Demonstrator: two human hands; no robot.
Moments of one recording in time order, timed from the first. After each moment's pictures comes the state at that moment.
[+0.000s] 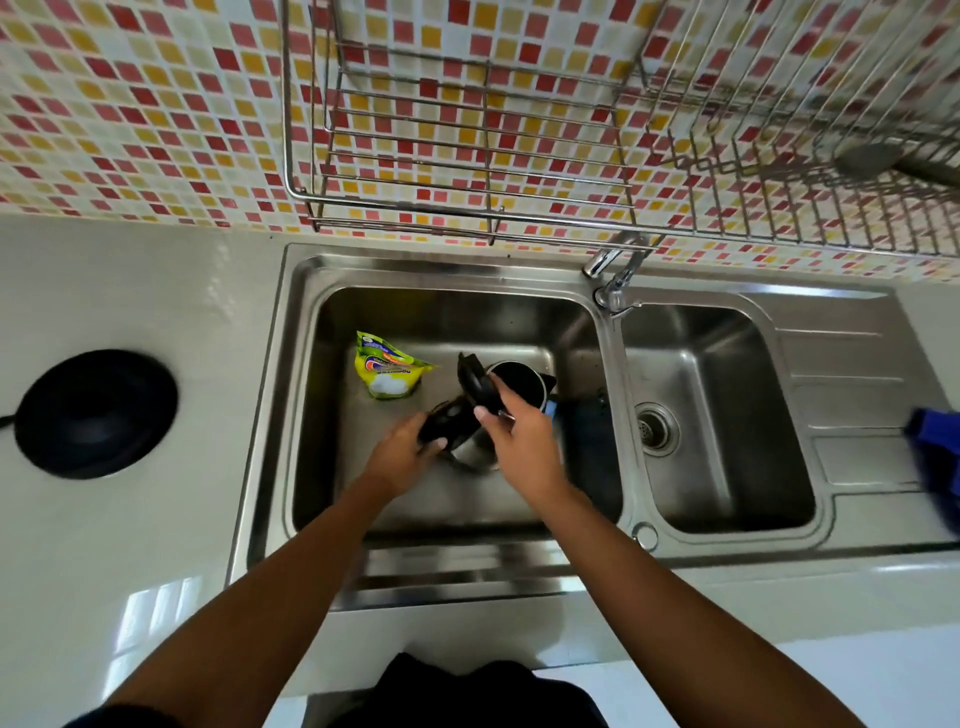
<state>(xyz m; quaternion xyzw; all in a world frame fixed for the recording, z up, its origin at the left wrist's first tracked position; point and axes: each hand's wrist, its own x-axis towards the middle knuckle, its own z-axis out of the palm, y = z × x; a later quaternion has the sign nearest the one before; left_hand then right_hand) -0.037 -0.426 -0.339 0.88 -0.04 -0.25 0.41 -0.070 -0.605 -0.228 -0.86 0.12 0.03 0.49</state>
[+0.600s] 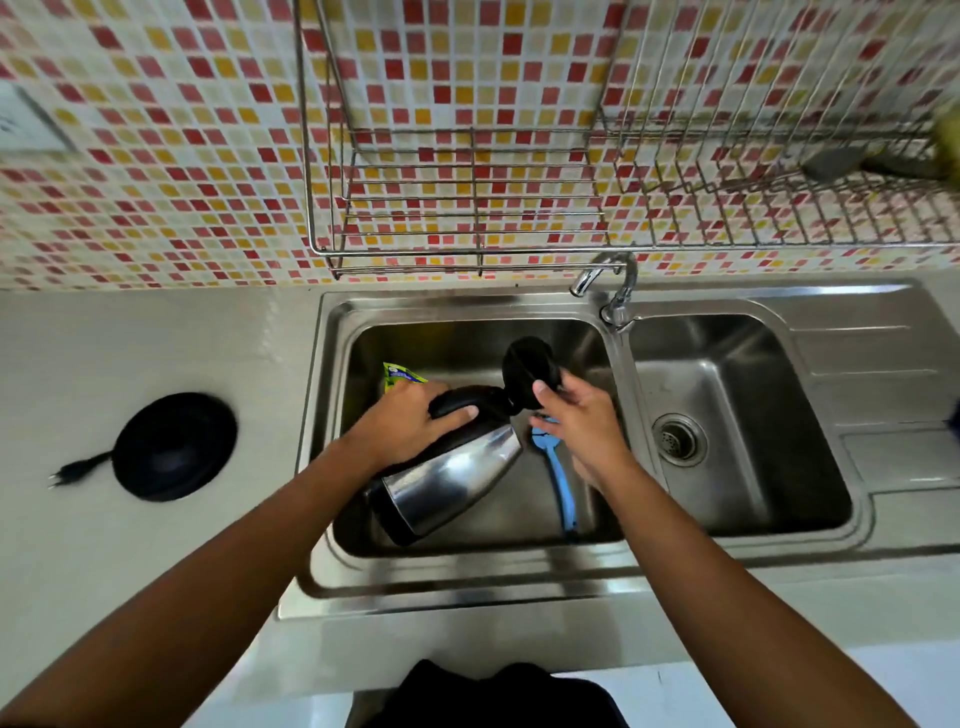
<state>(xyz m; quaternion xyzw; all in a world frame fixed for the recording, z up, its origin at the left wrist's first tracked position) -0.007 -0.417 -0.171 0.91 -0.25 -0.13 0.30 -0.062 -0.649 -0.177 -0.63 0.20 0.05 0.75</state>
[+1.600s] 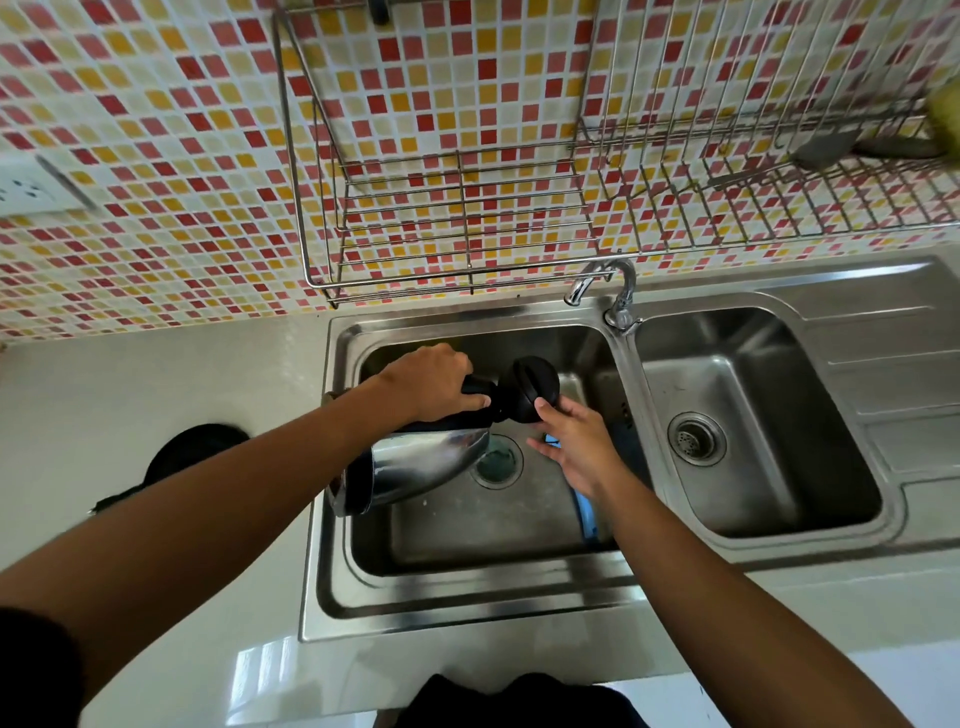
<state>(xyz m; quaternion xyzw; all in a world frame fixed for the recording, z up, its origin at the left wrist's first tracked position) 0.046 -0.458 -0.117 0.92 -0.33 -0.18 -0.01 -0.058 -0.651 -0.210 -0.52 0.30 0.11 0.79</state>
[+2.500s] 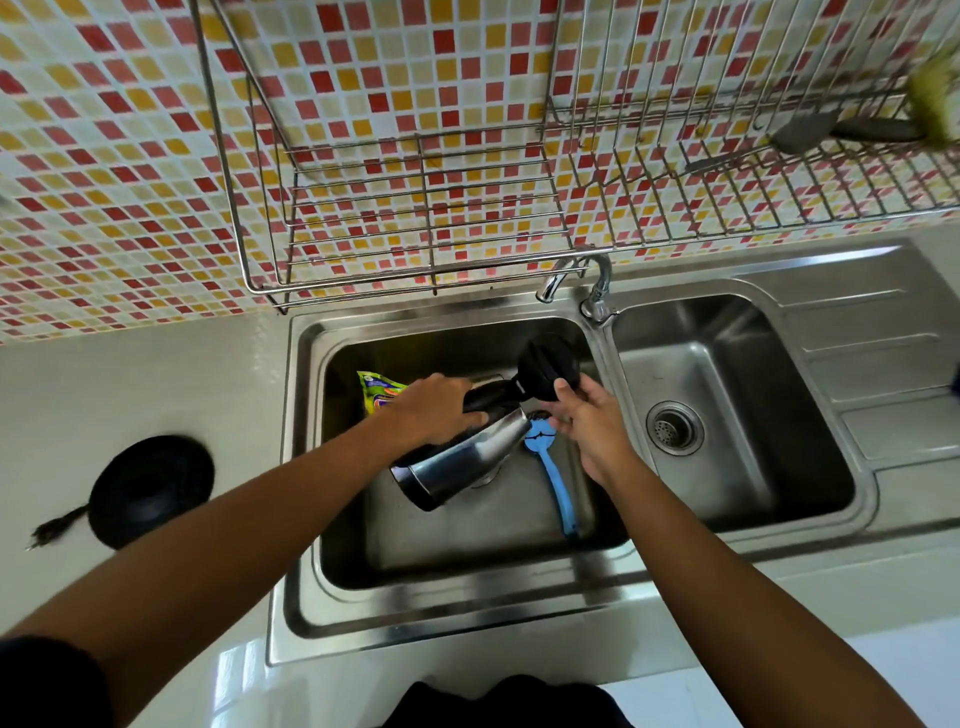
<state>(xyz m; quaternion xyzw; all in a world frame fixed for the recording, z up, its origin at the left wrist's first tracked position) 0.040 -0.497 -0.173 0.93 -0.25 -0.27 0.05 -0.045 -0.700 -0.228 -0.58 0.30 0.02 0.76</state>
